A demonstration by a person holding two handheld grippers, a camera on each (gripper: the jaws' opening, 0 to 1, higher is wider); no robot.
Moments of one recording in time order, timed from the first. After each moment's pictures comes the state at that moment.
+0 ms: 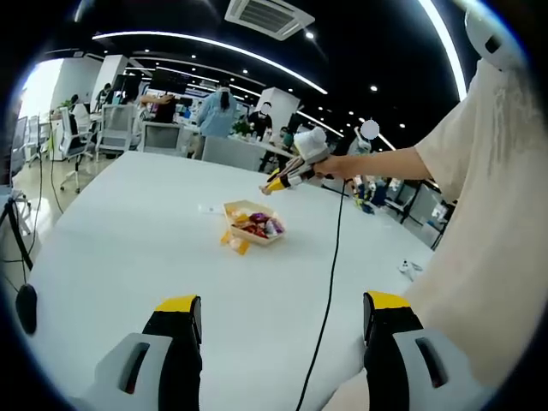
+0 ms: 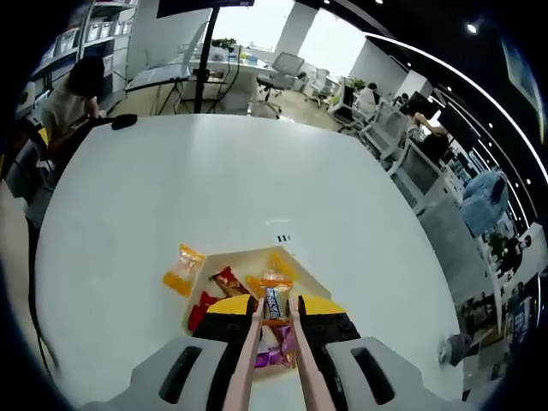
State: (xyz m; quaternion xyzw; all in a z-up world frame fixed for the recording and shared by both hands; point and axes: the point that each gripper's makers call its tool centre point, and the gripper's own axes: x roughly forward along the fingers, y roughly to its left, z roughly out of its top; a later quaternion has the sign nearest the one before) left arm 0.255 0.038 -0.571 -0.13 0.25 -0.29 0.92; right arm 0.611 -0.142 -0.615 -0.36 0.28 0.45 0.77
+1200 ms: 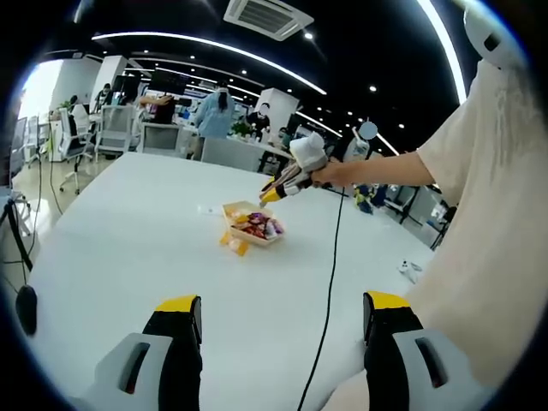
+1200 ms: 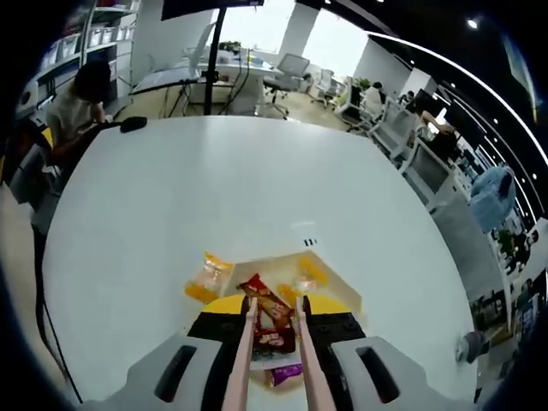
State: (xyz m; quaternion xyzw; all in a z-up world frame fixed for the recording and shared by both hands) left arm 0.255 0.038 -0.569 -0.13 0.25 -0.29 0.92; right arm 0.573 -0.113 -0.633 -0.34 0.29 0.47 0.76
